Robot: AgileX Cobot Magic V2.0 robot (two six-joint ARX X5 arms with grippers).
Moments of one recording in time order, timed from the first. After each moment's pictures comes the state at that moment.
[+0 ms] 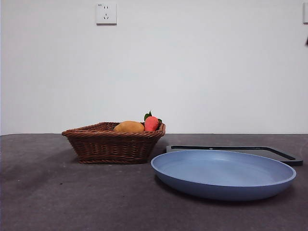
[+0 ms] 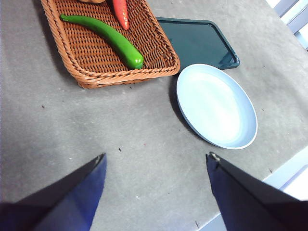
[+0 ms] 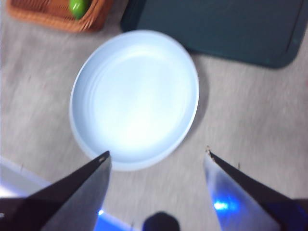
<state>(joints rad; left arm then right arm) 0.04 0.68 0.73 -0.78 0.66 0.02 0.09 0.96 0.94 -0.95 -0.39 -0.08</state>
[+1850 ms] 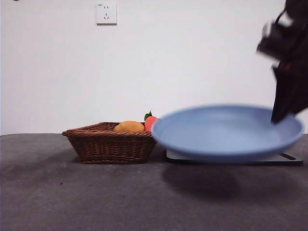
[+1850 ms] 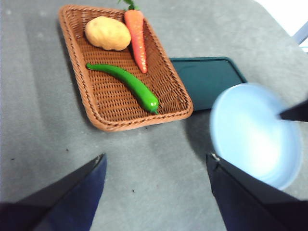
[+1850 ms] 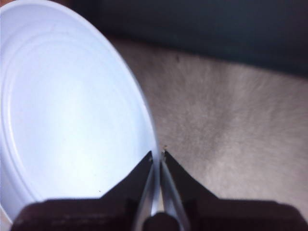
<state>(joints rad) -0.10 0.81 0.90 -0.71 0.45 -0.11 0.18 1.34 0.94 -0.71 -0.33 0.01</state>
